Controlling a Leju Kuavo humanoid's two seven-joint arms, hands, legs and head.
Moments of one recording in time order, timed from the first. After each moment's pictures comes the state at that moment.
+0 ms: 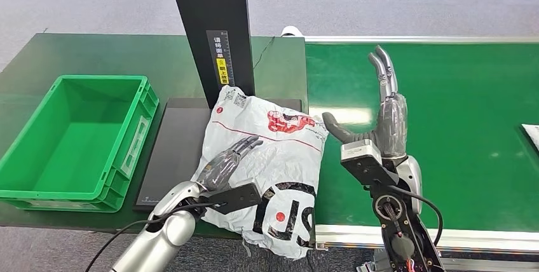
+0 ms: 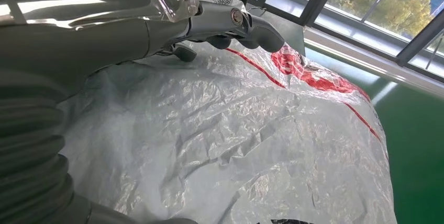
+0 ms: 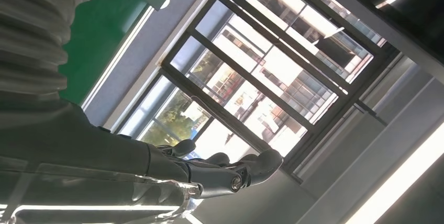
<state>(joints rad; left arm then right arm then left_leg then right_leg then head) -0.33 -0.05 -0.46 -1.22 -0.77 -0.23 -0.12 -0.35 -0.05 0.29 -1.47 0.57 -0.37 -0.38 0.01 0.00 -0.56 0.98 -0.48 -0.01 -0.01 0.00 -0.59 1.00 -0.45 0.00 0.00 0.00</state>
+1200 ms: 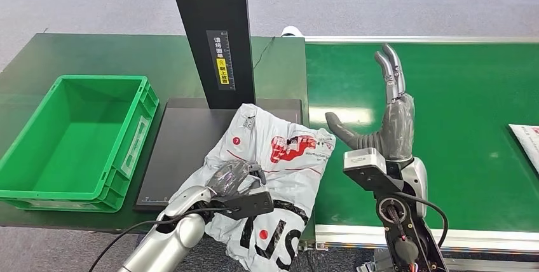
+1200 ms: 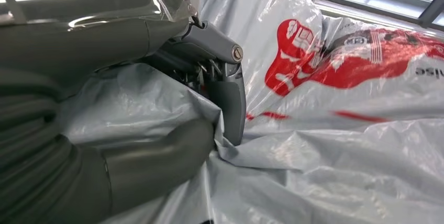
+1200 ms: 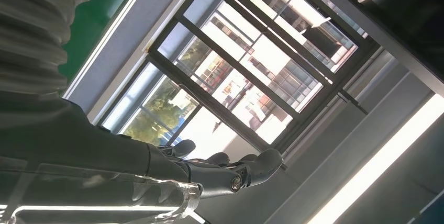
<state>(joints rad) -0.35 -0.09 -0.48 -1.11 -0.88 -0.28 -0.09 -0.33 -0.07 0.29 -1.52 0.59 -0.39 -0.40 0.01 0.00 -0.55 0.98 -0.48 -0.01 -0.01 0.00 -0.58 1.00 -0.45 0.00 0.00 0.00</state>
